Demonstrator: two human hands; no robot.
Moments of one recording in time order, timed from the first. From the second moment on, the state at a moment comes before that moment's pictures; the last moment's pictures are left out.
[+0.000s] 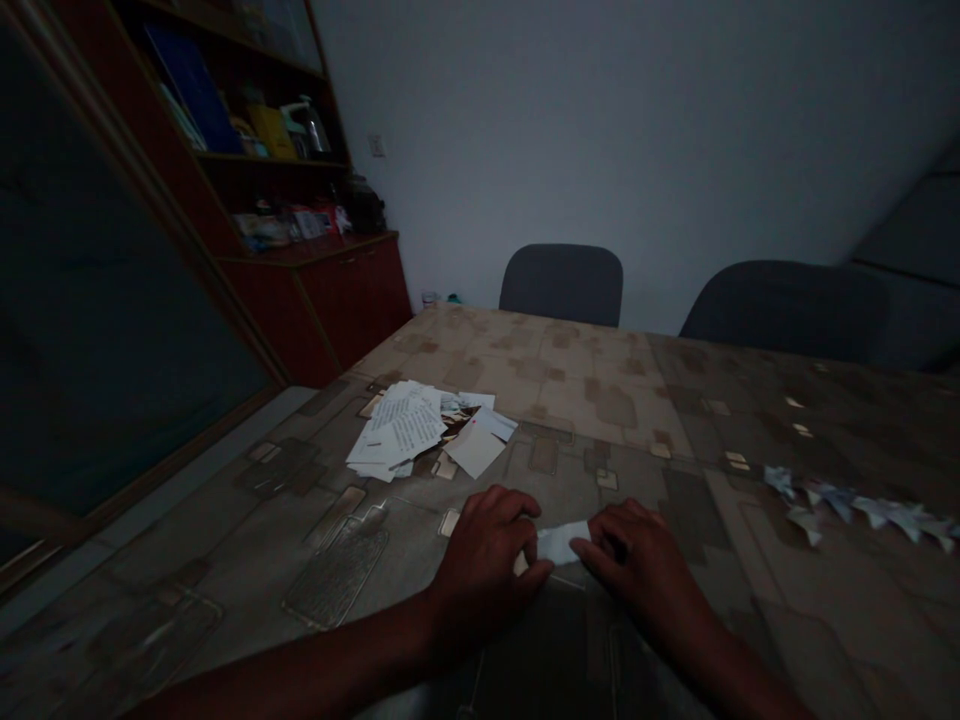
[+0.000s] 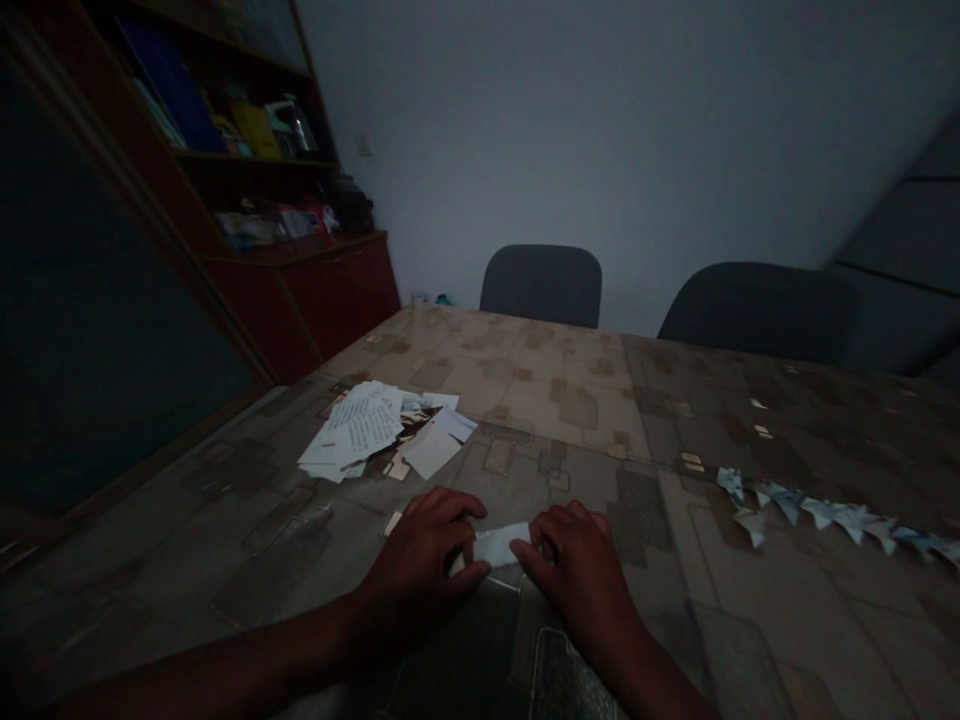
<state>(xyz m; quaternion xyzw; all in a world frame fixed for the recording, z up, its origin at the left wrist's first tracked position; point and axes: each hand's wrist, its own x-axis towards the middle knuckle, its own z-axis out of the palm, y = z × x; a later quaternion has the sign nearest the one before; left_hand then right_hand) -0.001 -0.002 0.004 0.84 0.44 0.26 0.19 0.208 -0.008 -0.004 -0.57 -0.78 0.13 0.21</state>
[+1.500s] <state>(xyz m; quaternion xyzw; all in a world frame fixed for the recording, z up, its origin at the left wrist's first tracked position) -0.005 -0.045 -0.005 0.93 0.37 0.05 0.07 0.202 -0.009 -0.002 -0.59 -0.78 0.10 0.18</state>
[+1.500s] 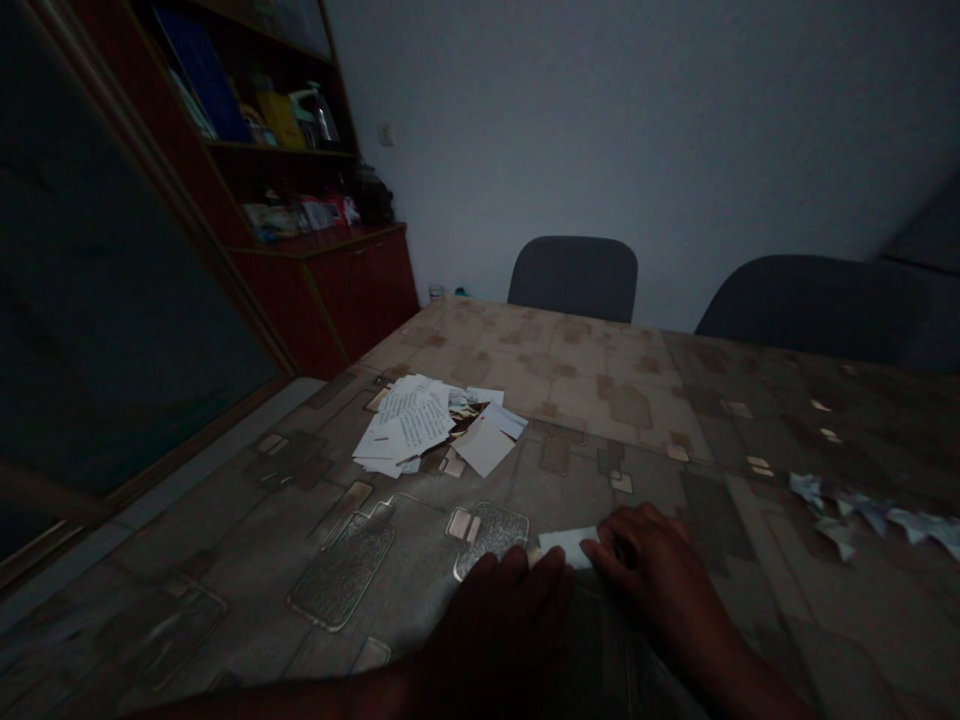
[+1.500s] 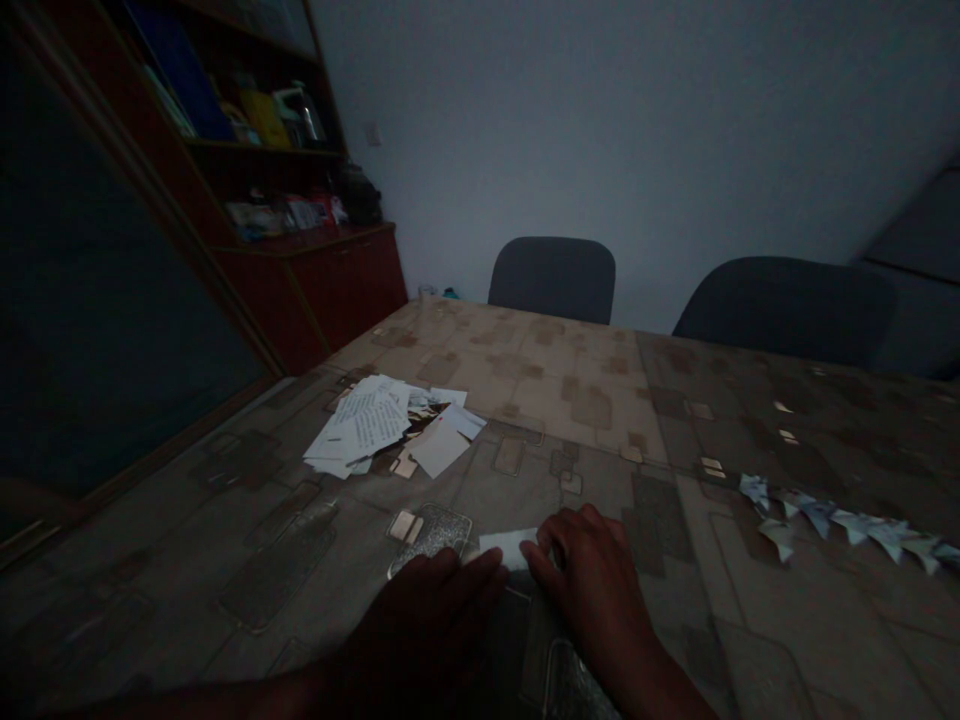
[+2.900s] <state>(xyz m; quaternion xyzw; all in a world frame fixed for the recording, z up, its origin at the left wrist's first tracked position) -0.009 -0.031 0.001 0.93 0.36 0.01 0.07 0.214 -0.022 -0.032 -0.62 -0.72 0.06 0.30</state>
